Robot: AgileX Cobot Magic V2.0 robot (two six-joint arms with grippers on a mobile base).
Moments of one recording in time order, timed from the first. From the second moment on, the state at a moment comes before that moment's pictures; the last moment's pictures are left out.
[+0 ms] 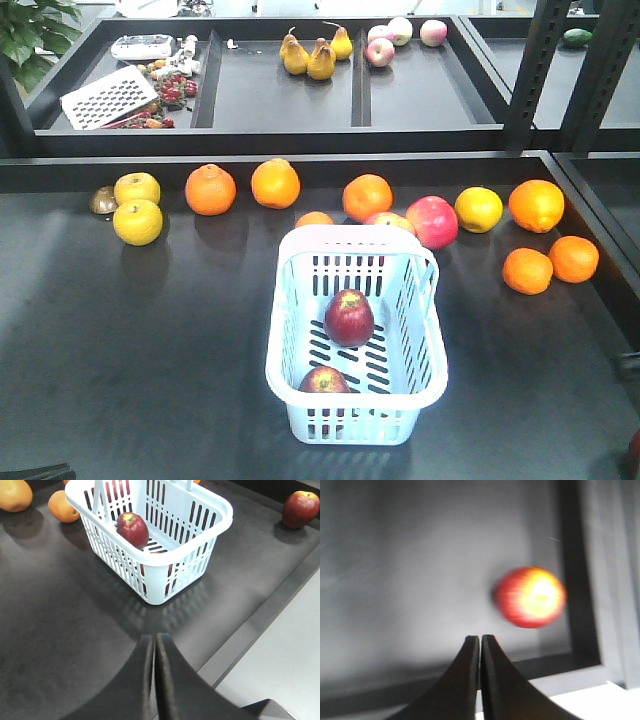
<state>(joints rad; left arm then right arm) -0.43 0.42 -0.36 -0.48 0.65 0.49 -0.11 1.17 -0.75 -0.19 0.89 0.10</state>
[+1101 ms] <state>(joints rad) -0.43 0.42 -0.36 -0.48 0.65 0.49 -0.42 1.73 -0.75 -0.12 0.59 -0.05</state>
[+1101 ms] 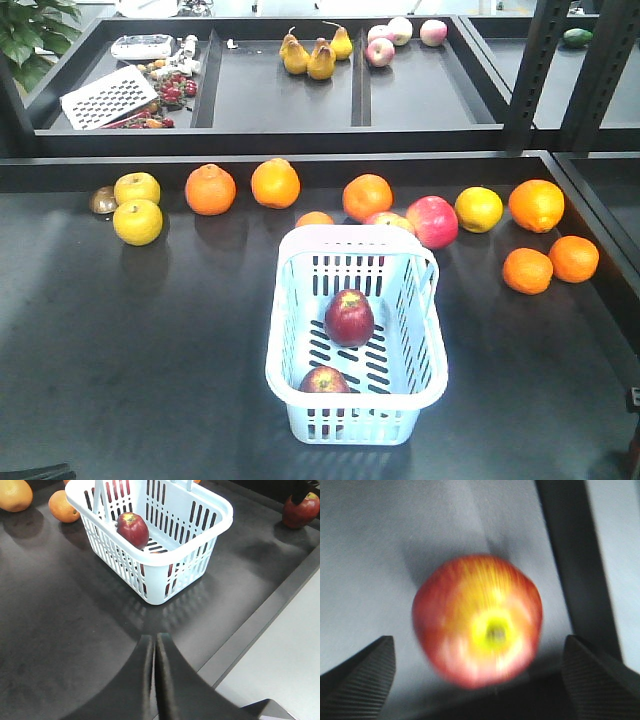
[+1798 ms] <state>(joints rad) -0.43 0.42 -0.36 -0.48 0.65 0.49 -0.42 1.80 -0.78 -0.09 0.57 -0.07</state>
